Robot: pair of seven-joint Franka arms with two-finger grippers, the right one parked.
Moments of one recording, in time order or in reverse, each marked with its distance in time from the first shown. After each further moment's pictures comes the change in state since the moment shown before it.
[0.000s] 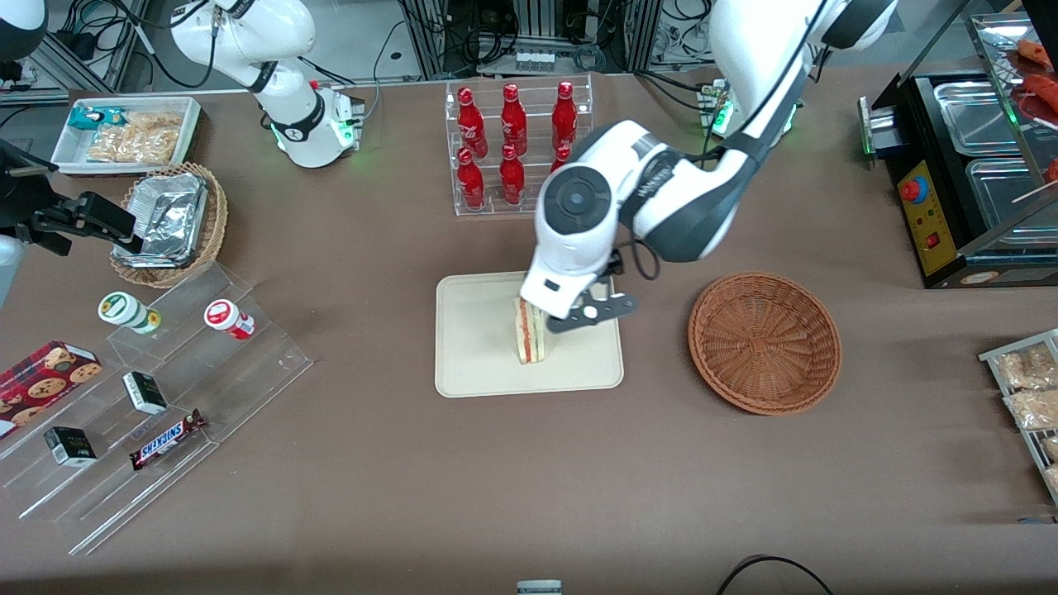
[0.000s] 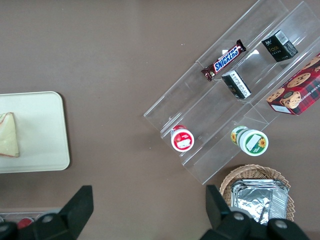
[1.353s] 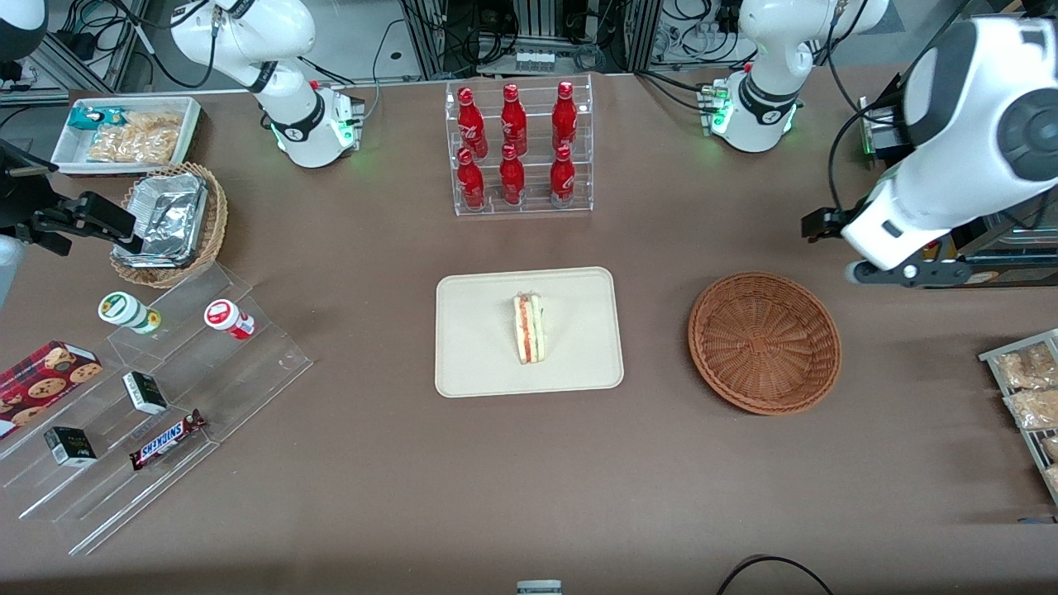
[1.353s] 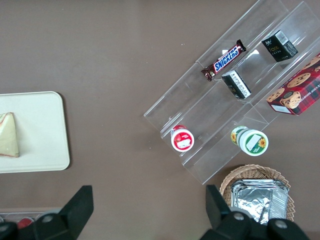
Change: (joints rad) arm 0.553 -0.543 0.025 -0.432 -0.009 -0.194 0.854
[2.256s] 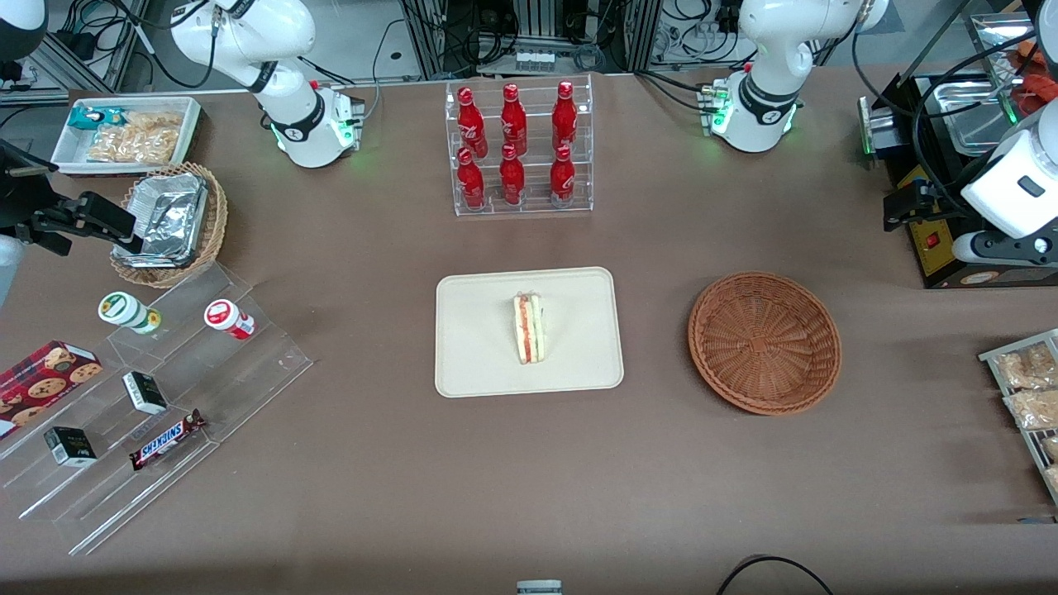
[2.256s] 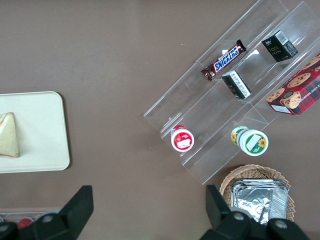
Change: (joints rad) arm 0.002 0.027 0.105 0.202 -0.037 -0.080 0.153
